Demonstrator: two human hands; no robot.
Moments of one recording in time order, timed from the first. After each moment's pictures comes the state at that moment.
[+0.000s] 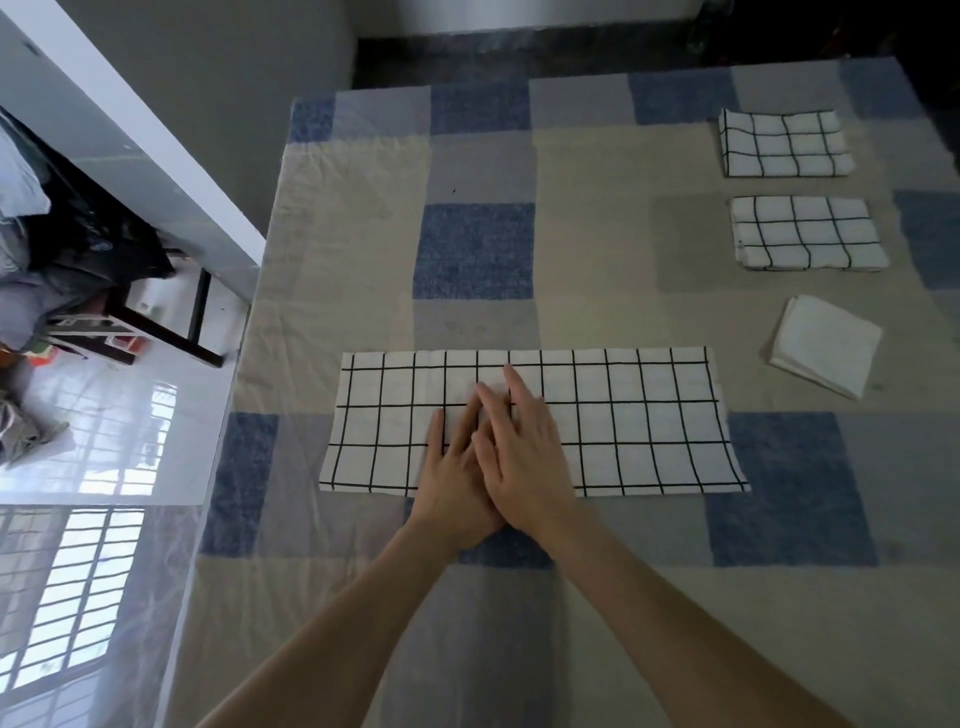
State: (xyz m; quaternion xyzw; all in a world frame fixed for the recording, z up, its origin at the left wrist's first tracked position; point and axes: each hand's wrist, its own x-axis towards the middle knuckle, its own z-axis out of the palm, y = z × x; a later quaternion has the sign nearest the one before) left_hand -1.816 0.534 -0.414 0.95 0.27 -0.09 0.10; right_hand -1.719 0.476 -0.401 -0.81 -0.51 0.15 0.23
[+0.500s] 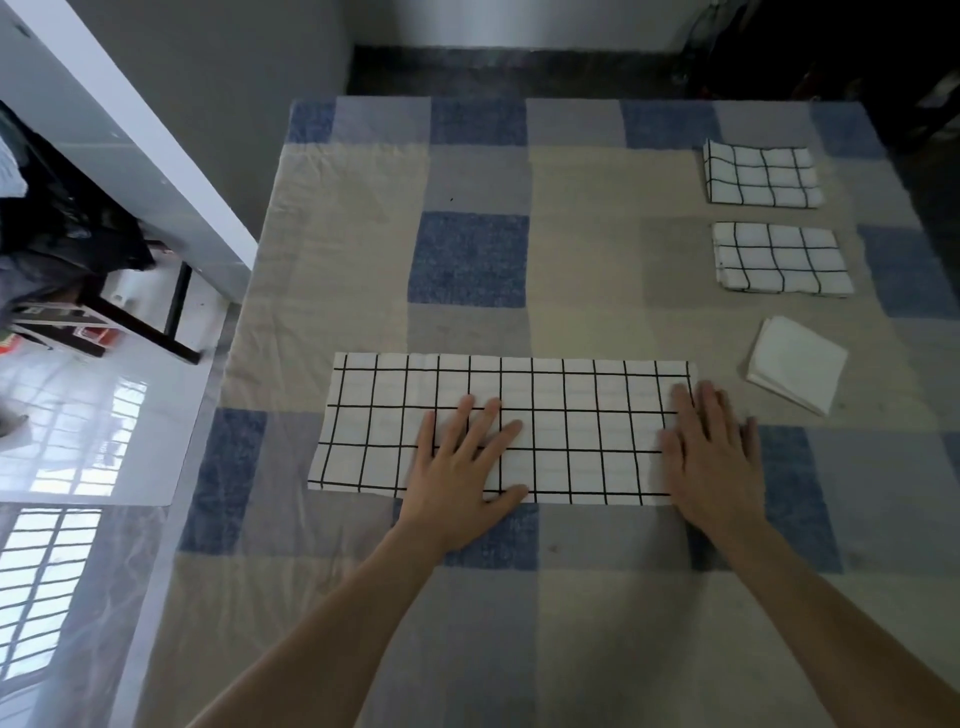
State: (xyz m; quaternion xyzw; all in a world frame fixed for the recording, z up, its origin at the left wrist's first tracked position) left_hand -1.818 0.536 -0.418 0.95 0.27 -0.08 0.11; right_hand -1.563 0.359 -0.417 -0.92 -0.38 0.07 -0.01
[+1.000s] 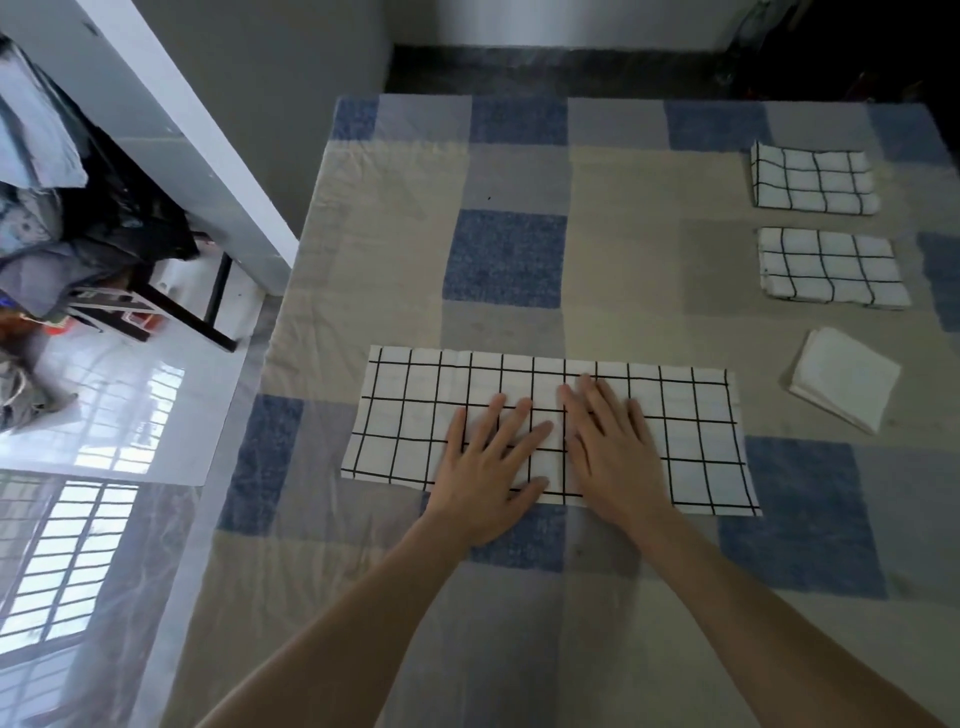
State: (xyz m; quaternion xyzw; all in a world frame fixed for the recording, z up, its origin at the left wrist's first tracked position) left_hand -1.820 0.537 -0.419 0.95 0.27 -0.07 0.11; right_hand -1.646 0.439 -0.428 -0.83 -0.55 0.10 0.04
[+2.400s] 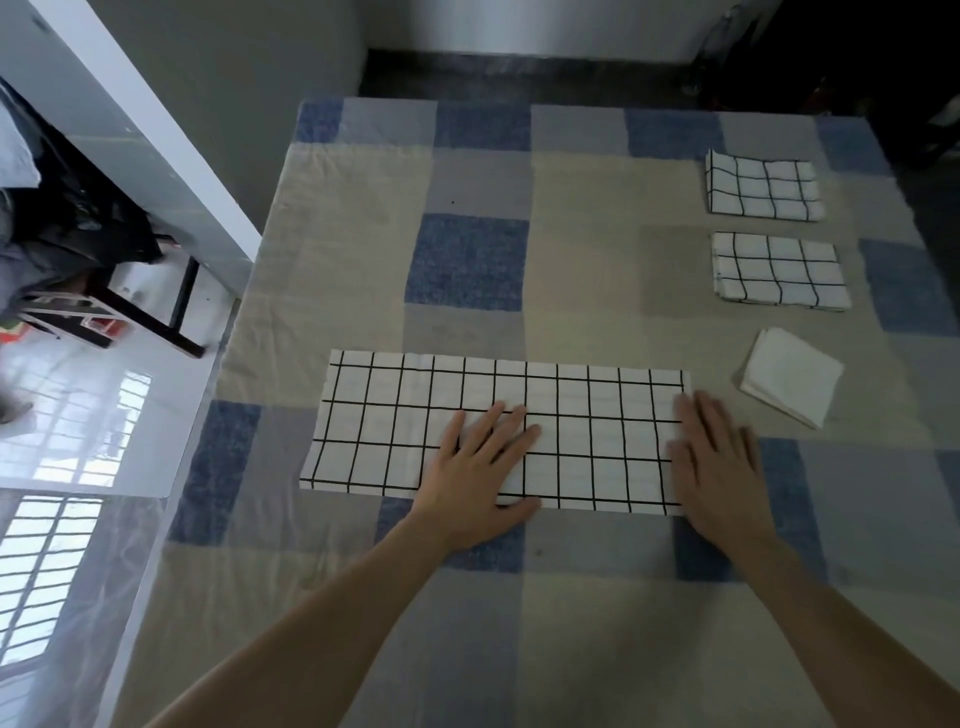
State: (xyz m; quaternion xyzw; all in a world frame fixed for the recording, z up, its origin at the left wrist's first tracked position) left_hand -1.797 0.526 -0.421 0.97 0.21 -0.07 0.11; right_hand -1.542 0.342 -0.421 -0.89 -0.44 0.08 0.04
